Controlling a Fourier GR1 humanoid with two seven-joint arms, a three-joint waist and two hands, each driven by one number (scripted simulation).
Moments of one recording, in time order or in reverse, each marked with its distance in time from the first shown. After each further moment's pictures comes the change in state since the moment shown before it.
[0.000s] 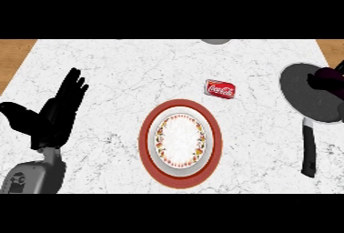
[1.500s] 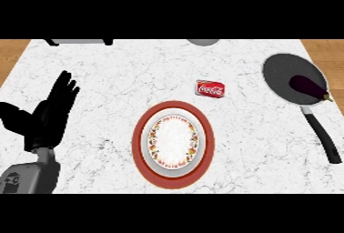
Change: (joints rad) left arm 0.011 0.010 0.054 0.042 -0.003 -0.003 -0.016; right arm 0.282 -0.108 -0.558 -0.016 -0.714 0.450 -0.647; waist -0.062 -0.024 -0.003
